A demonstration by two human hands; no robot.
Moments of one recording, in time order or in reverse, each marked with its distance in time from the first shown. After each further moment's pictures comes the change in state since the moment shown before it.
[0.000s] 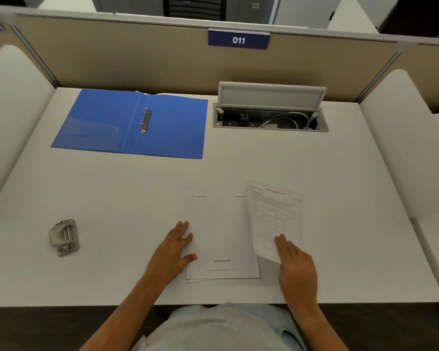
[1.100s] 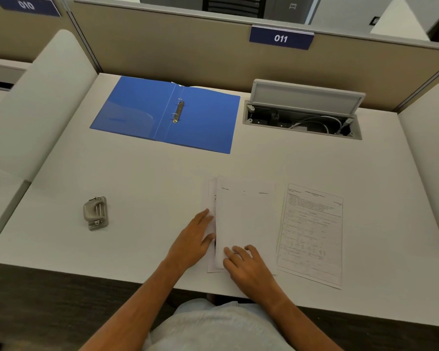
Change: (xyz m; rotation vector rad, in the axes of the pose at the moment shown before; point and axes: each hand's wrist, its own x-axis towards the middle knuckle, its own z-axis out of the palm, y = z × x) left_hand -0.005 0.006 -0.015 -0.182 0.091 -0.045; right_hand 0.013 -0.109 0.065 -0.011 -0.165 -0.735
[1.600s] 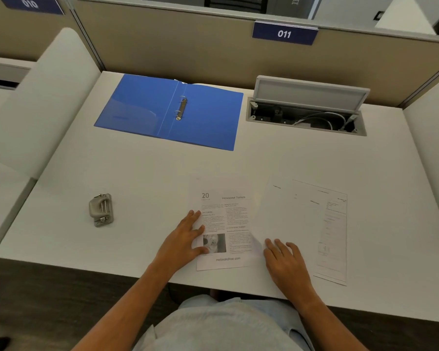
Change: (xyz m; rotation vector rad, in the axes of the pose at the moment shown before) left_hand -0.023 -0.039 -0.011 0.196 -0.085 0.029; right_hand -0.054 0.048 -0.007 -0.095 0.015 0.289
